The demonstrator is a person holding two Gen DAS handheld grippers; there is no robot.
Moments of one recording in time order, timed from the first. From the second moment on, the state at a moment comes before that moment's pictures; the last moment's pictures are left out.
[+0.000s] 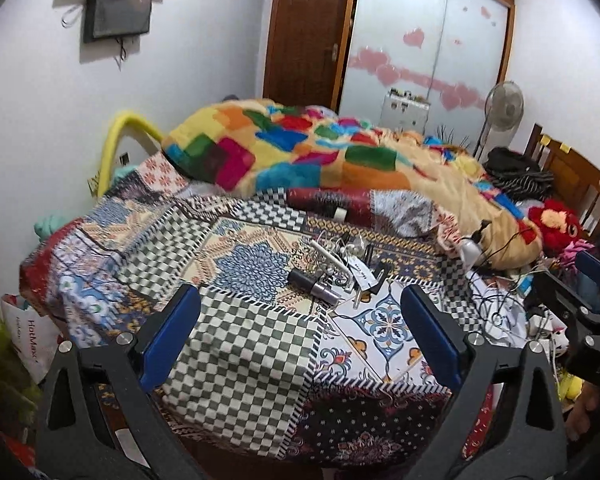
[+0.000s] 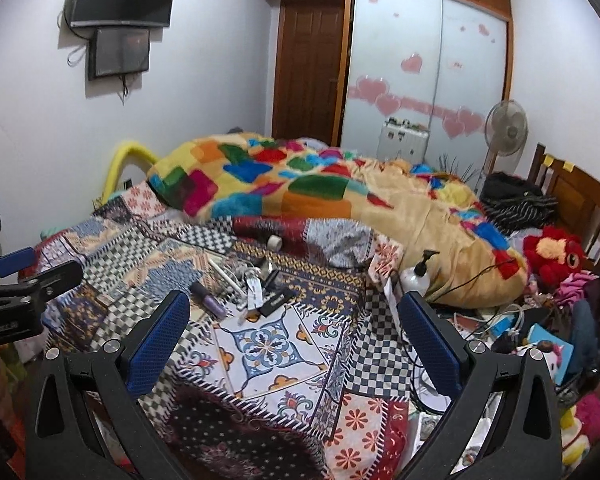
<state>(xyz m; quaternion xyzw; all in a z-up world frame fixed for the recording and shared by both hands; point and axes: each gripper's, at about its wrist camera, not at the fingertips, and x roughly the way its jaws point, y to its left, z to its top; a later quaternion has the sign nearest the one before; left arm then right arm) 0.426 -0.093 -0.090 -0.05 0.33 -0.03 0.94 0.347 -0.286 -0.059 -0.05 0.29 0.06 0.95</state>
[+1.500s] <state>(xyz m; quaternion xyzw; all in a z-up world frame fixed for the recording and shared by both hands) 0.611 -0.125 -0.275 -0.12 0.47 -0.04 0.88 0.548 -0.258 -0.222 0.04 0.48 0.24 0.84</state>
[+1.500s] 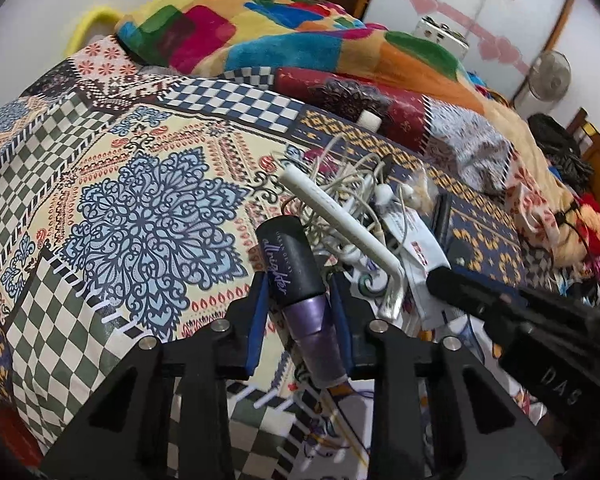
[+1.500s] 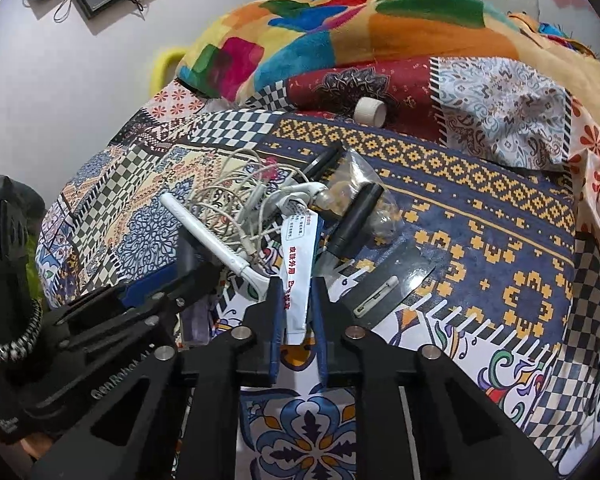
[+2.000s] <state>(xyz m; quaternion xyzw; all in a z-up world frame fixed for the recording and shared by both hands) 0.559 -0.119 -0.259 -0.06 0.47 -0.06 0.88 0.499 -0.279 -0.207 -0.01 0.48 0.23 0.84</state>
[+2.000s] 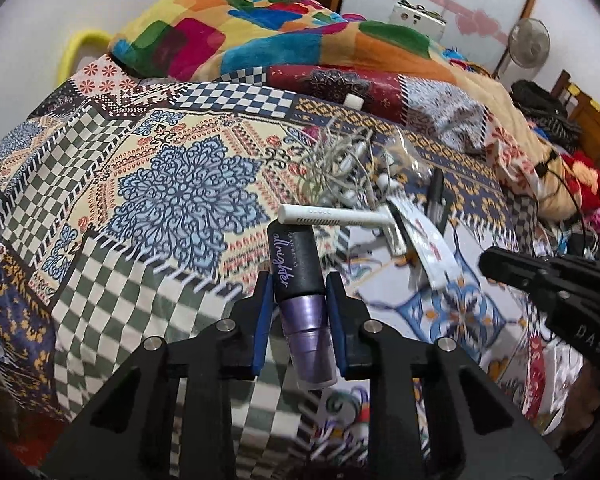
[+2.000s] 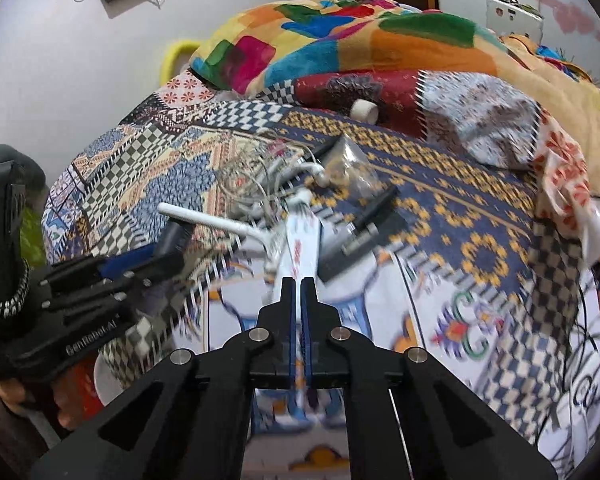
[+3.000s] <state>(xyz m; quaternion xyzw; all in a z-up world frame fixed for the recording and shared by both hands) 0.549 -0.086 -0.263 -0.05 0.45 -0.02 0.89 0.522 -0.227 -0.231 -0.10 0.46 0.18 0.86</state>
